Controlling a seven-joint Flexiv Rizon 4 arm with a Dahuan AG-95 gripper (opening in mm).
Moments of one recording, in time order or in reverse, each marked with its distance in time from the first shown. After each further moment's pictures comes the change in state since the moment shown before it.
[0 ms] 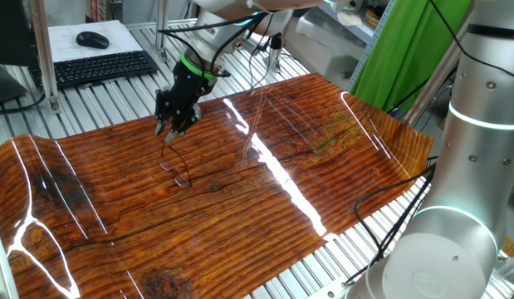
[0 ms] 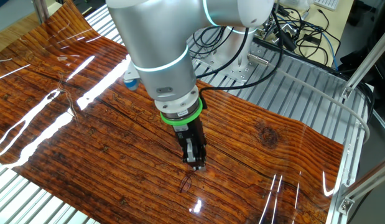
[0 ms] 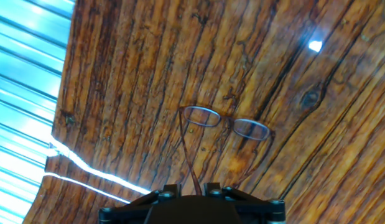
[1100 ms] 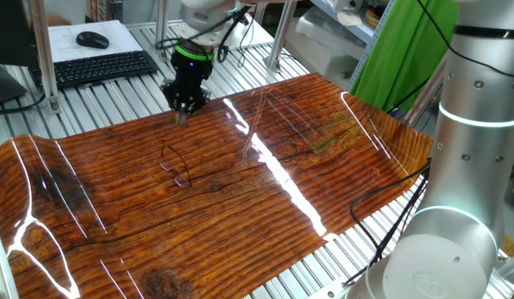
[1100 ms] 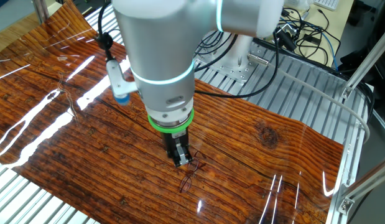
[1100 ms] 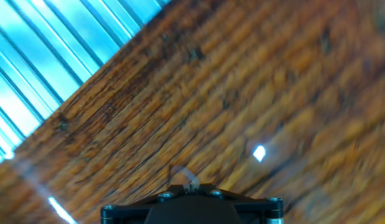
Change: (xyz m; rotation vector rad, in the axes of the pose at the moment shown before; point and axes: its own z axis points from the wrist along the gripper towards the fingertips) arm -0.066 -0.001 -0.024 0.213 -0.207 -0.519
